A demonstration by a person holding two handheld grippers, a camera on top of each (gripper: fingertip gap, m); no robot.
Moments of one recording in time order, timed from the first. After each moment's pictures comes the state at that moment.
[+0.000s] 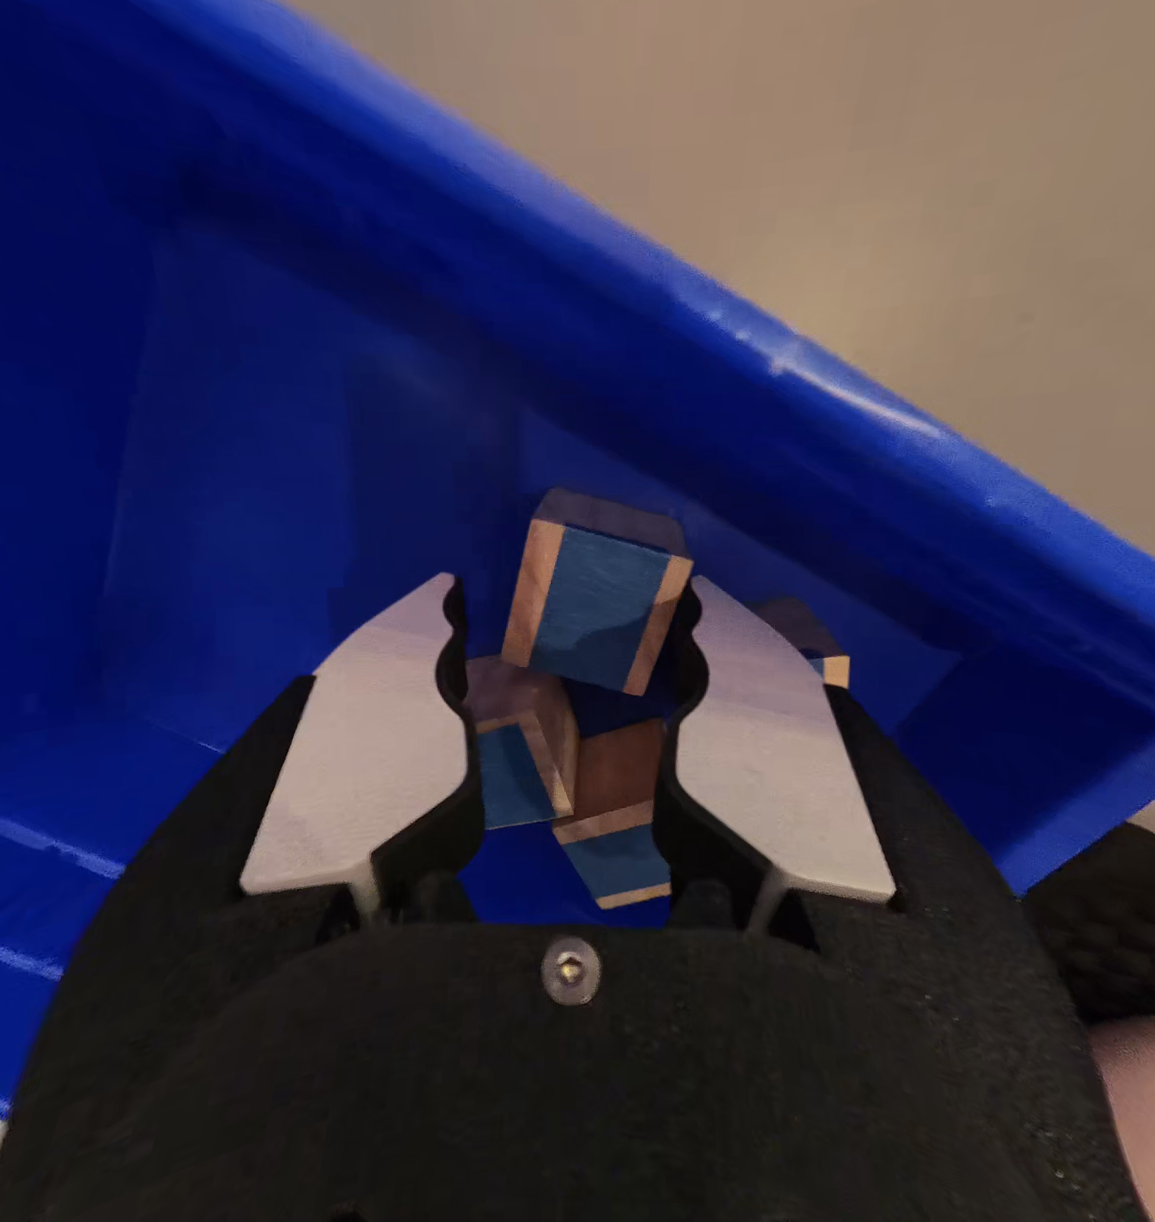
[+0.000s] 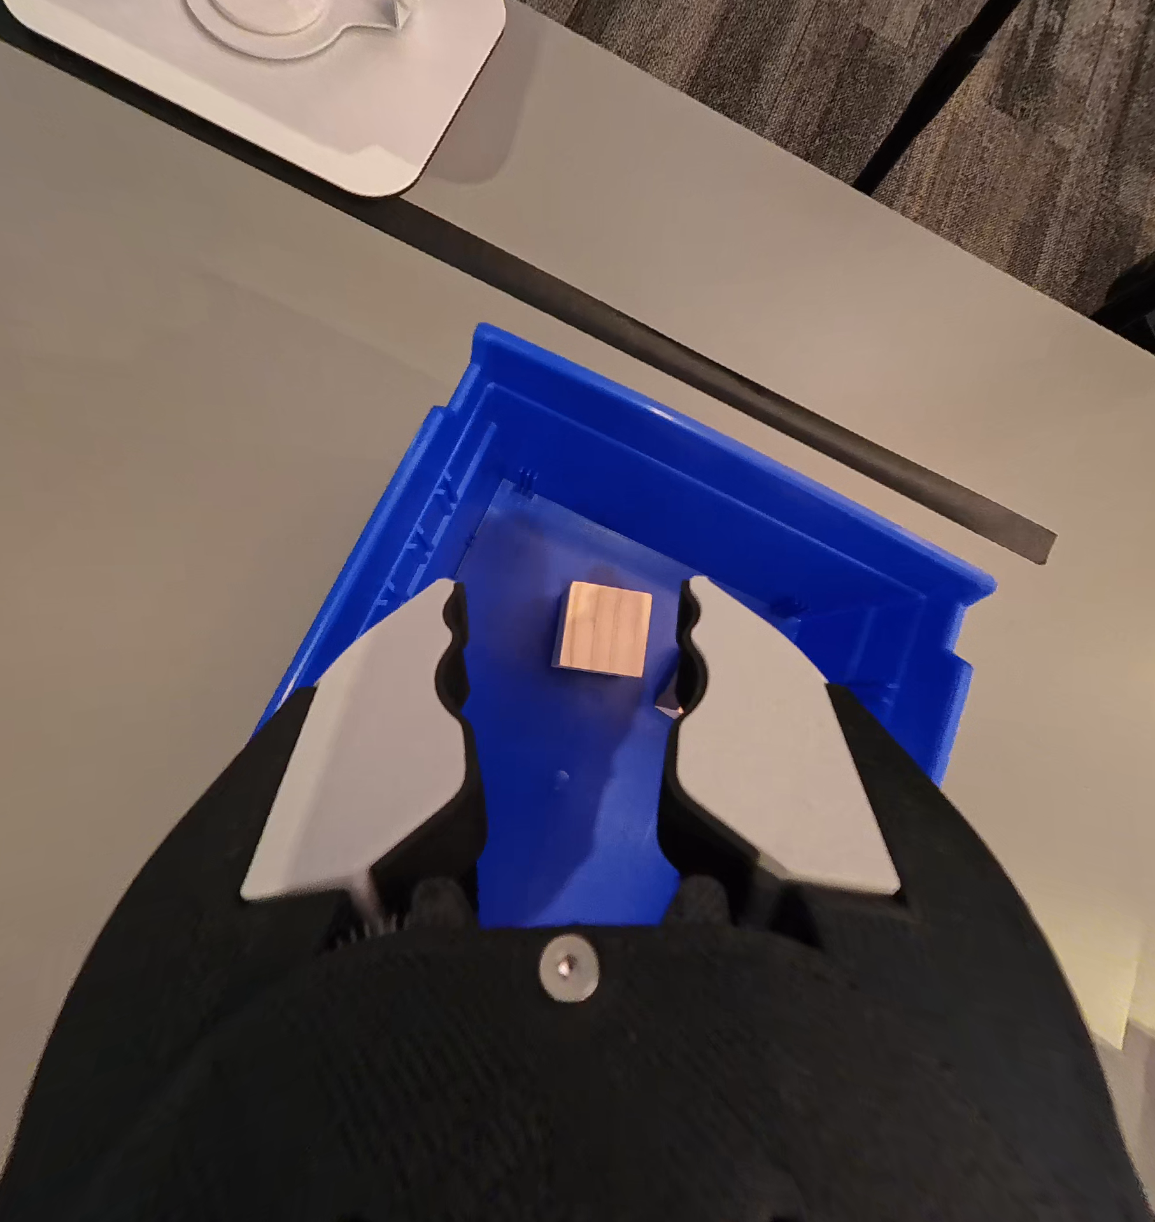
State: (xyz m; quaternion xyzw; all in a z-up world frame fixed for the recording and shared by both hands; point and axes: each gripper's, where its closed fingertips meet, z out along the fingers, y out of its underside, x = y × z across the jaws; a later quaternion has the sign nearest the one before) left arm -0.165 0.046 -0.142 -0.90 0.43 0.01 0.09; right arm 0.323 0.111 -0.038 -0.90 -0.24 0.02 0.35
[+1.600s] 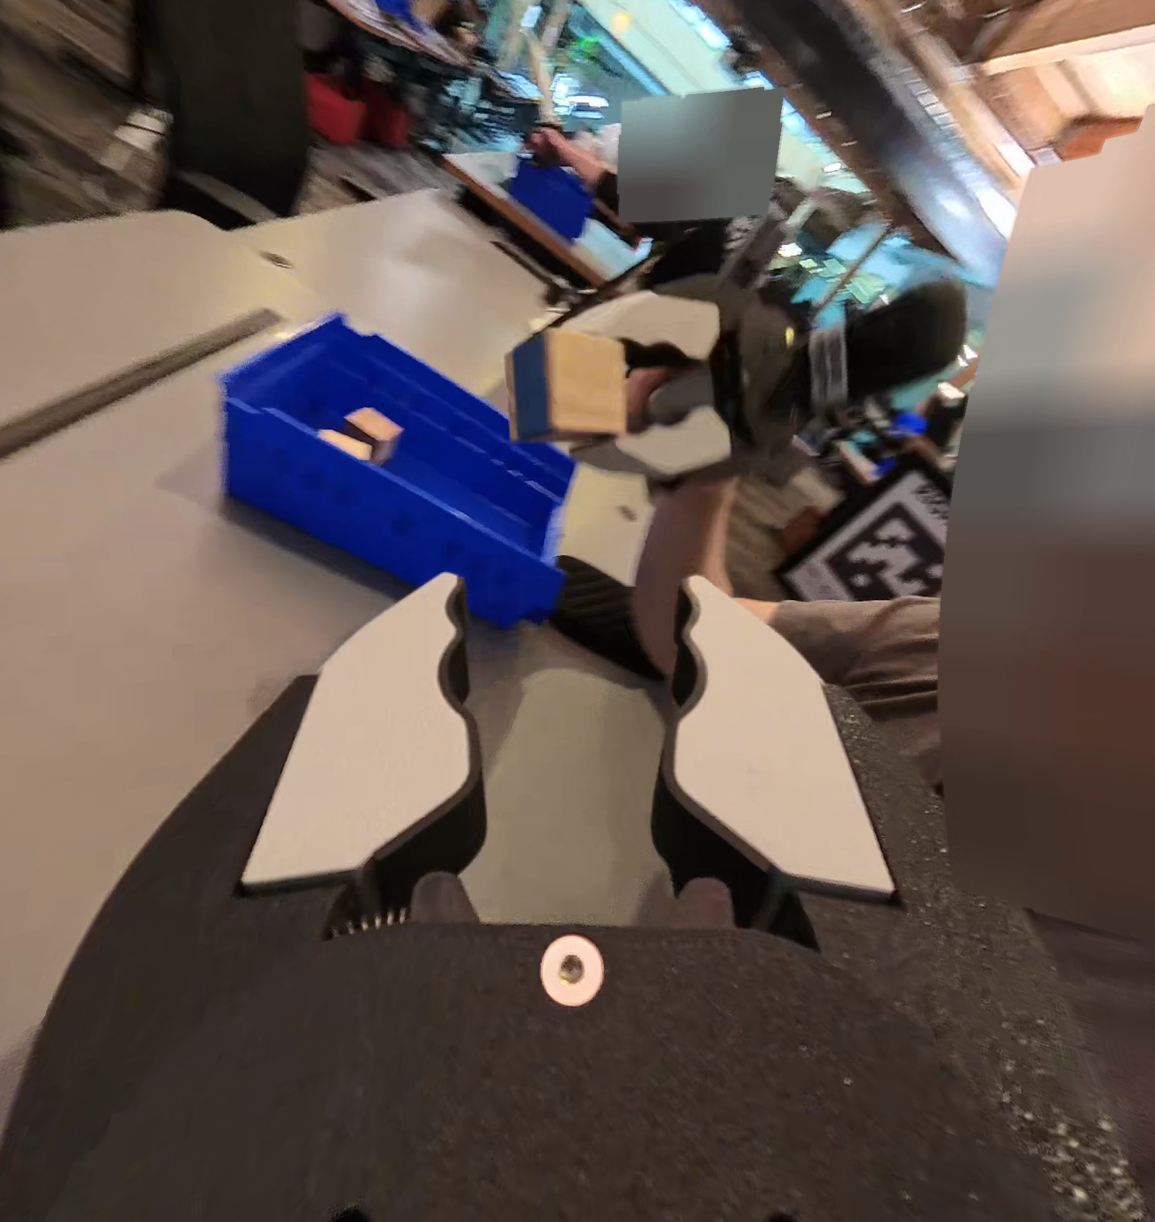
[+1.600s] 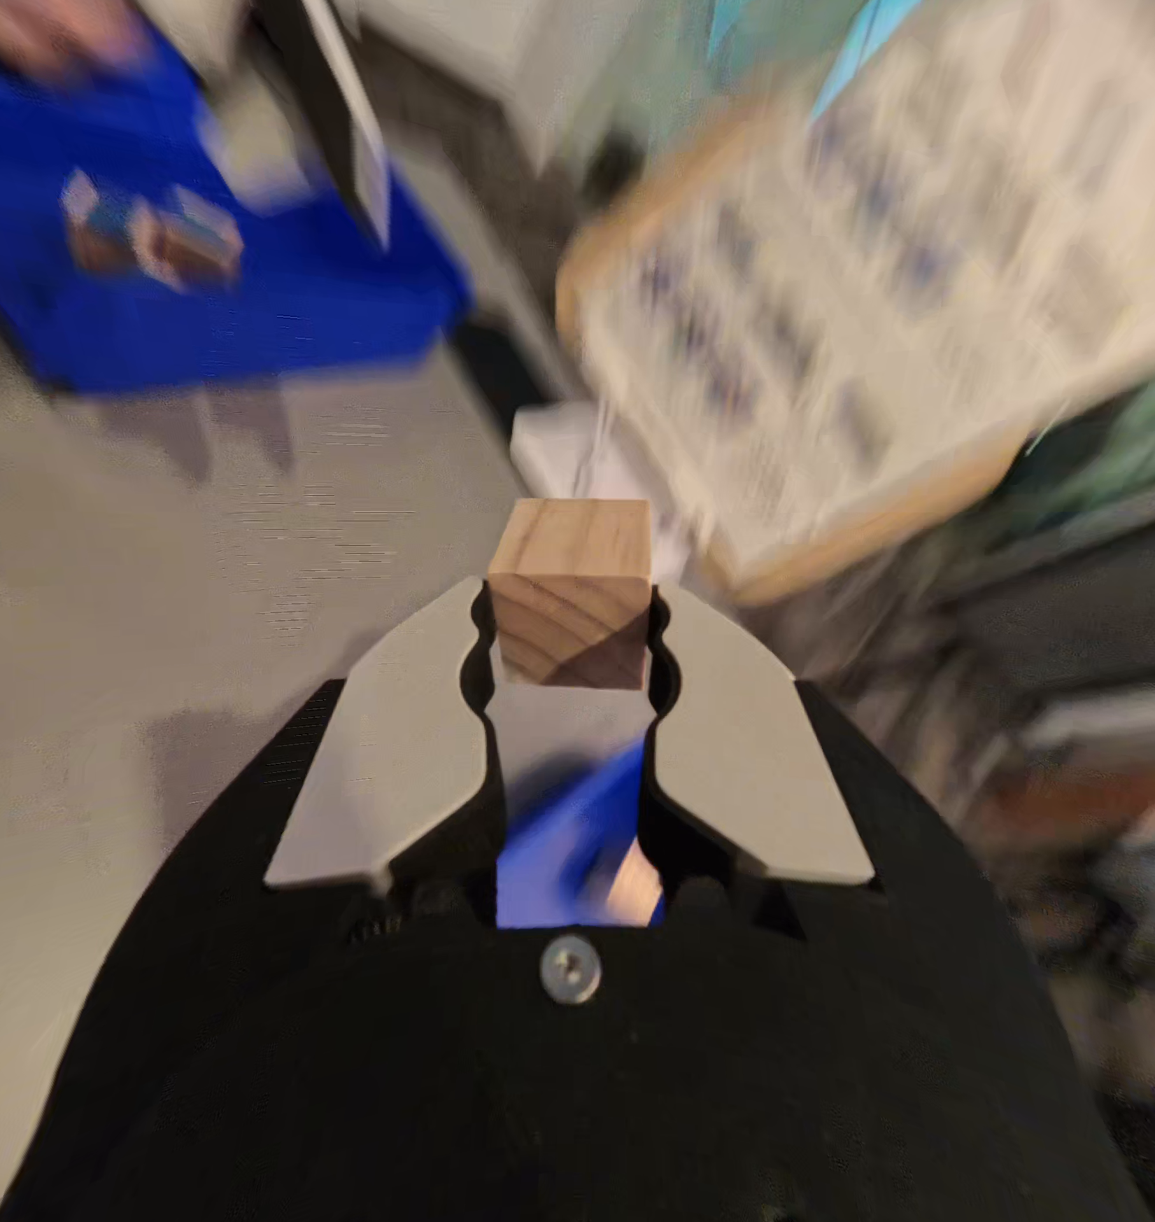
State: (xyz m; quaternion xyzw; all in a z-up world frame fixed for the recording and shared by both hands) left arm 0.042 -0.038 0.102 -0.68 0.35 -0.56 0.32; right arm 0.171 -0.005 0.092 -0.65 -0.52 0.01 0.56
